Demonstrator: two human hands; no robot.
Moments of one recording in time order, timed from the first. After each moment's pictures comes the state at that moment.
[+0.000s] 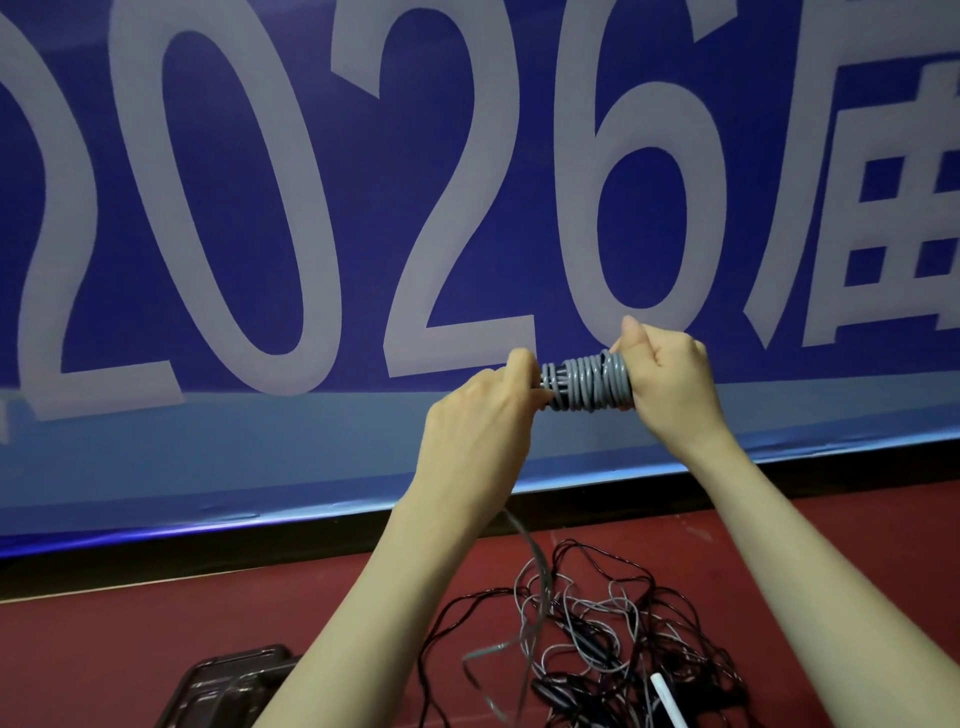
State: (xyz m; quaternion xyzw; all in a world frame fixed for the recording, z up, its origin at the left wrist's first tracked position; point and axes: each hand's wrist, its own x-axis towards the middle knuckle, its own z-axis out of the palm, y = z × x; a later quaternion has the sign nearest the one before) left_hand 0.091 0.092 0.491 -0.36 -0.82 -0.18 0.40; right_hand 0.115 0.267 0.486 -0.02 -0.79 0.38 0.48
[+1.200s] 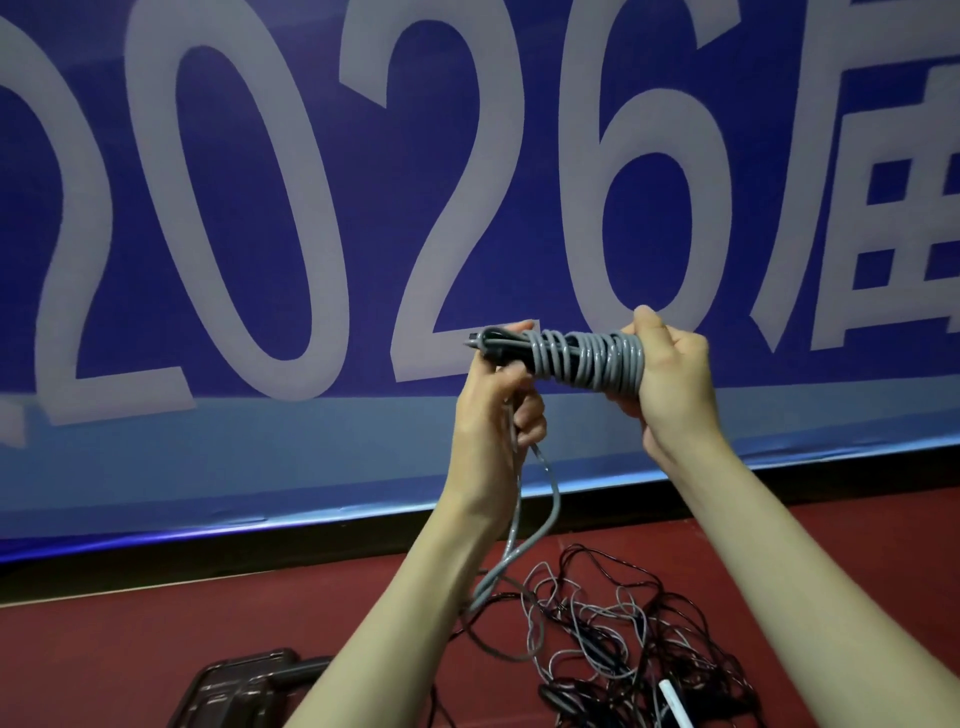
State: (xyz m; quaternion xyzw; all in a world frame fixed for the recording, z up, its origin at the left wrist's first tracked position) left_hand 0.091 0.107 0.487 -0.35 -0.43 -0.83 -0.07; right_hand 0.118 0.240 0.499 -0.03 -0.60 0.66 0.45
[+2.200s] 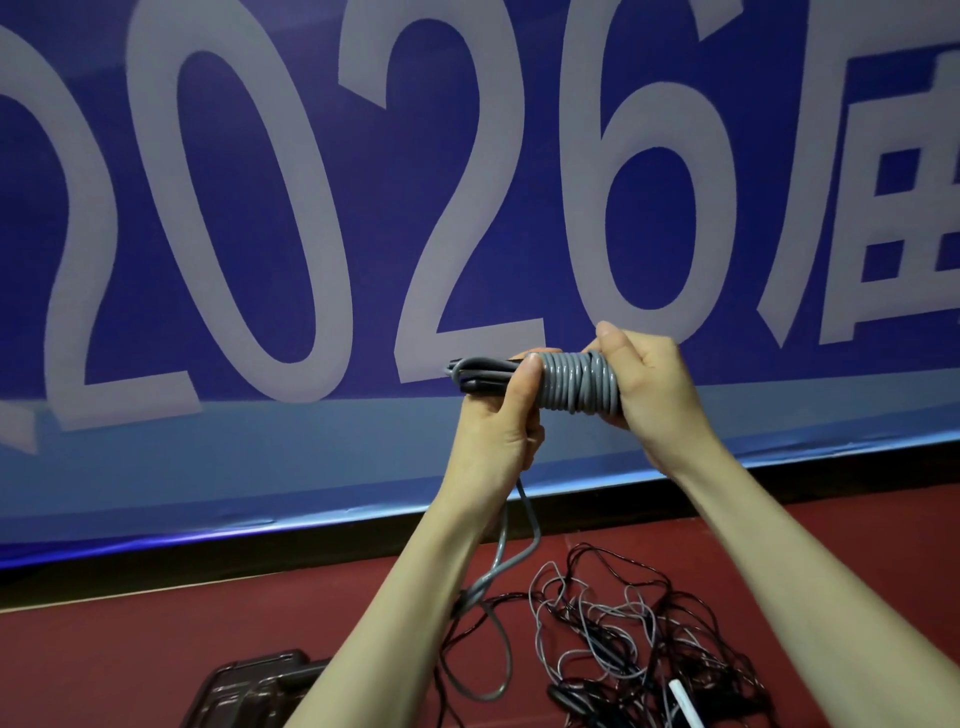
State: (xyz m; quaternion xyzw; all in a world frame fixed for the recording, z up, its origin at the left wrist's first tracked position) left_hand 0.086 0.102 0.483 -0.33 -0.63 -0.70 0.00; right_hand 0.111 0.242 0.488 0.04 -0.72 0.56 0.41
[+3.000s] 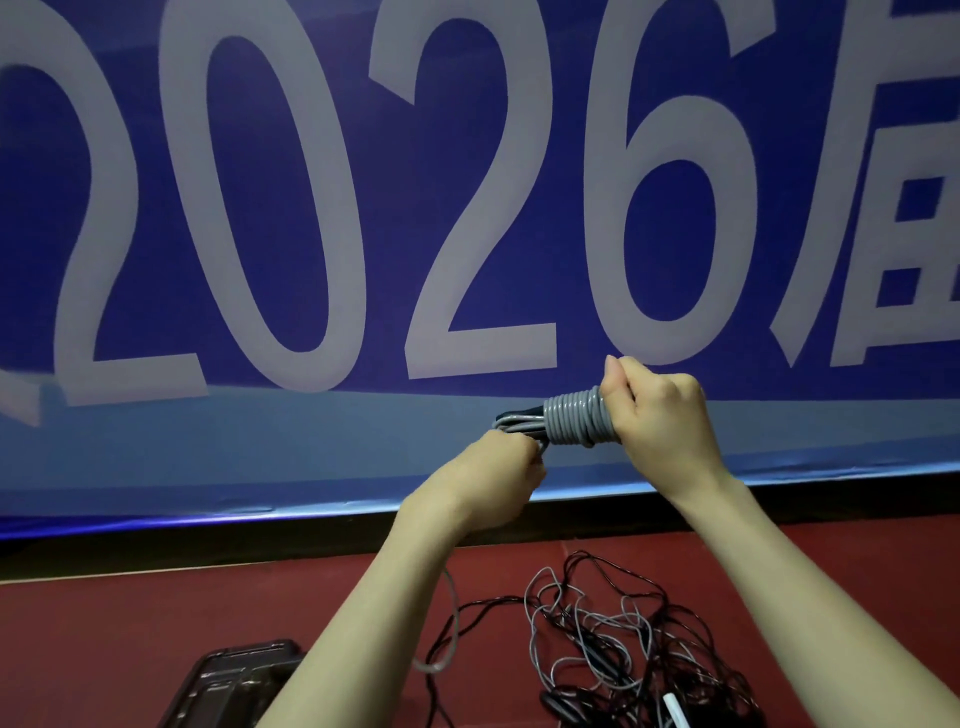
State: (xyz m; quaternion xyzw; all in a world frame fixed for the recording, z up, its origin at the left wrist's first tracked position) left_hand 0.059 0.075 0.473 -0.37 -0.92 -0.14 0.04; right_hand 0.104 0.243 0.471 0.04 -0.82 0.18 0.55
